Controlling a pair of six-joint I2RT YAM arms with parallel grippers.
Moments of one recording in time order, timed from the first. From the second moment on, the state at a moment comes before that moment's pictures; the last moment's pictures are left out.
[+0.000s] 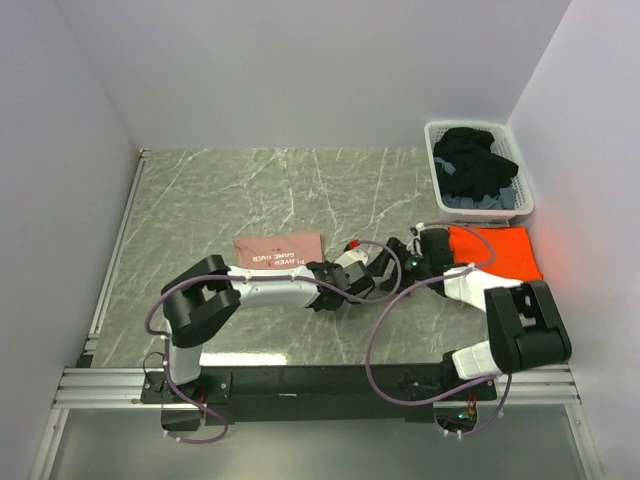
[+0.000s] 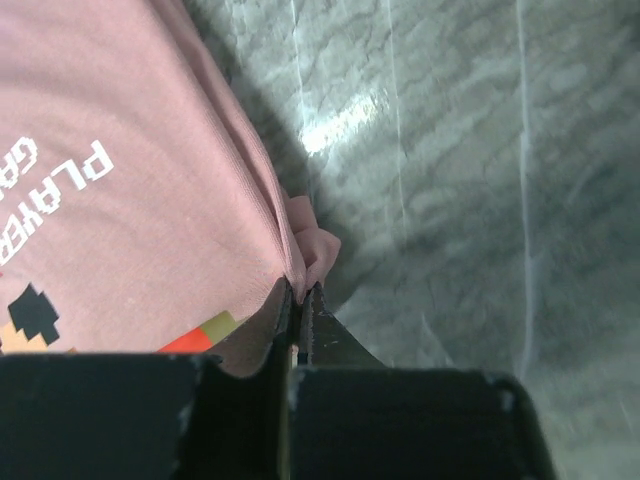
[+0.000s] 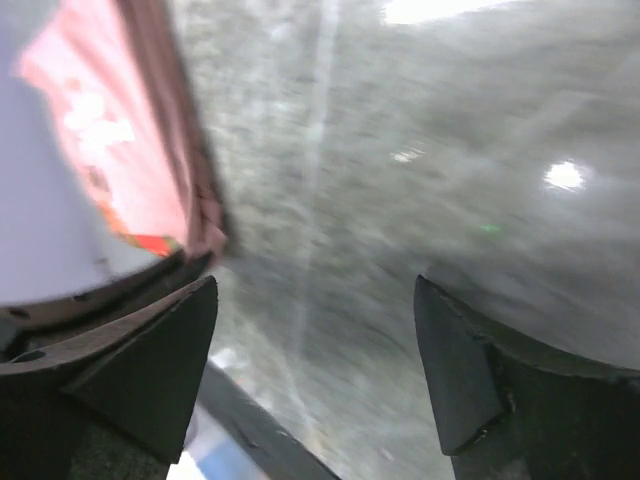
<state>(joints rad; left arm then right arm) -1.14 1.90 1.25 -0.53 -0.57 -0.44 0.16 1.38 0.51 -0.02 -0.54 0.70</state>
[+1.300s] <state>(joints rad) -1.12 1.60 1.30 -0.62 -0.35 -0.51 0.53 1.75 0.87 -0.06 -0.45 0.66</state>
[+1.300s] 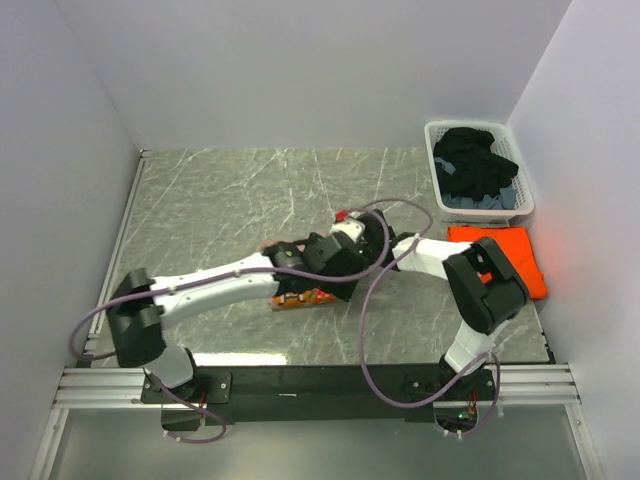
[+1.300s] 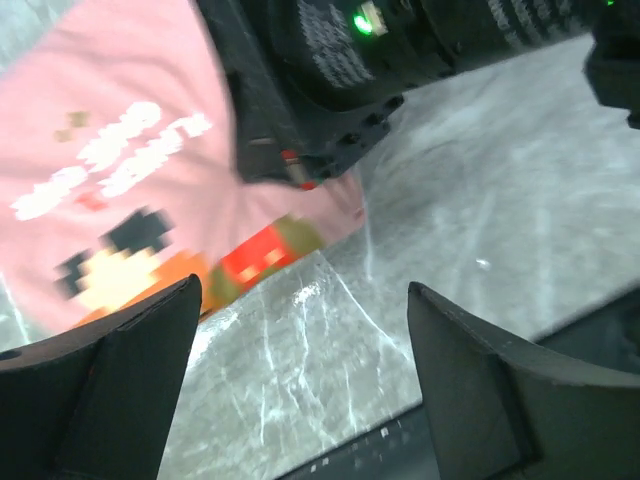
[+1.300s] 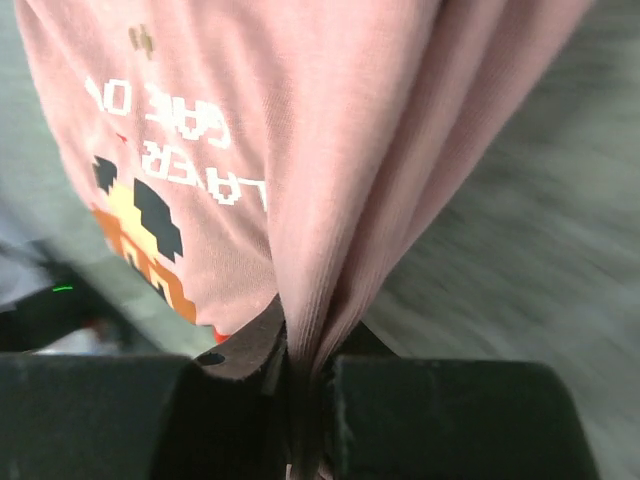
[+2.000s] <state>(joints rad) -0.35 1.37 1.07 -0.66 -0.24 -0.42 0.35 1.48 1.06 -0.79 0.40 0.21</state>
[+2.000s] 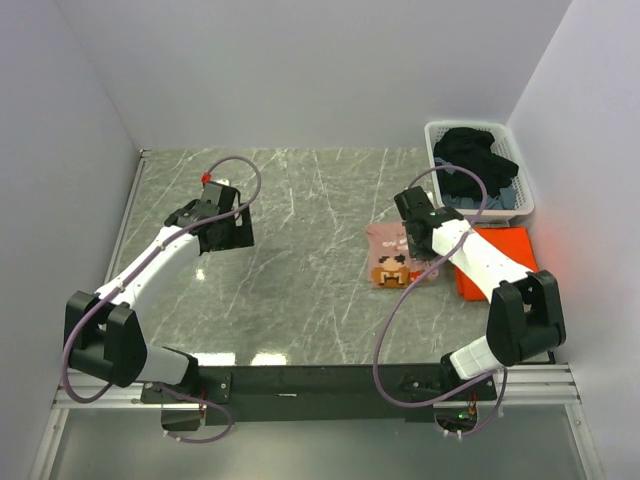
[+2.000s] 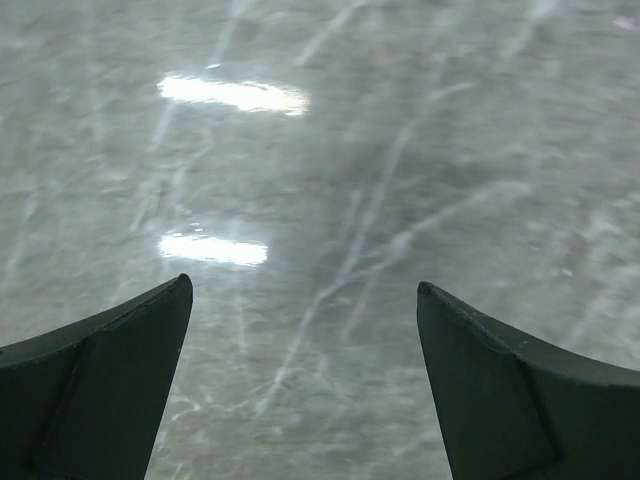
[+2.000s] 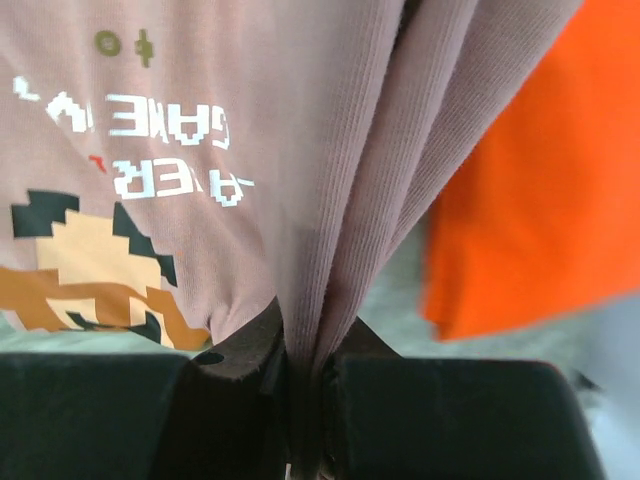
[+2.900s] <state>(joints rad) -0.28 1.37 1.06 -0.62 -0.25 -0.43 0.13 1.36 1.24 -0.99 0.65 -0.01</state>
